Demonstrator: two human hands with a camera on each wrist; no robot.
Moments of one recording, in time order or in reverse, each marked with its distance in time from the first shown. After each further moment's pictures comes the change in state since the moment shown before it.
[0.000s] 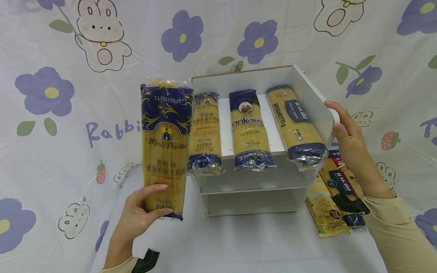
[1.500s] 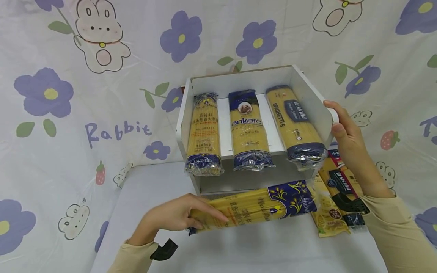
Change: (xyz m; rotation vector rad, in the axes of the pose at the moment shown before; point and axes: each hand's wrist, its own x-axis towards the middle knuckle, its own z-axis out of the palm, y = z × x) left_hand 0.053 -0.006 0.056 0.039 -0.934 -0.204; right_hand -0.002 0.001 0.000 -0.023 0.015 -0.013
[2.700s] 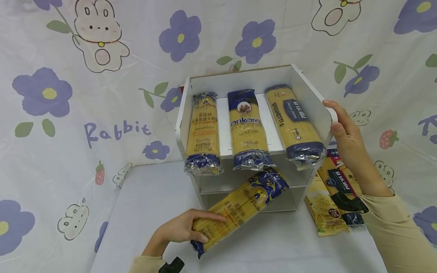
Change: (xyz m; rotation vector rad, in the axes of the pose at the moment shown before) left_hand -0.001 -0.082 0.054 -0.372 0.107 -0.053; right_hand 0.000 0.000 0.000 0.026 -0.006 0.002
